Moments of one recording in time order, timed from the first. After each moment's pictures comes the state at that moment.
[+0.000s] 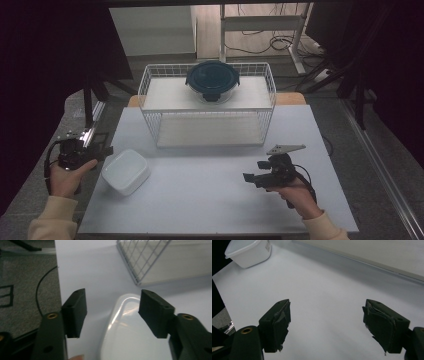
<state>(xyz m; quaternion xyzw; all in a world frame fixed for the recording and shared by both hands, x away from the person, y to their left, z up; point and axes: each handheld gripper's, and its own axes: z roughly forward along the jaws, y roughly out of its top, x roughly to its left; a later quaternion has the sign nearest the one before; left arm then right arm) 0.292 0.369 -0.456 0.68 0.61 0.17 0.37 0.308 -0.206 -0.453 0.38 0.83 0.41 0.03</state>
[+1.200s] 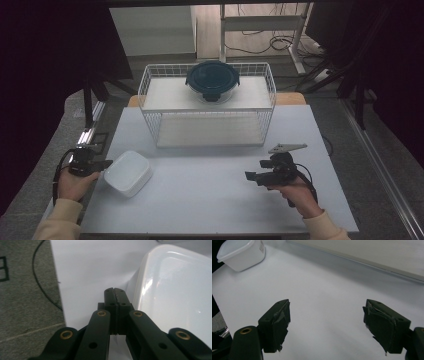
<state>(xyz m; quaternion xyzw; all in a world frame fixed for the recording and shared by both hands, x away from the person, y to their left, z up) 0.297 0.366 -0.502 0.73 0.61 0.11 0.29 0.313 -0.211 -0.455 0.40 0.82 0.41 0.04</state>
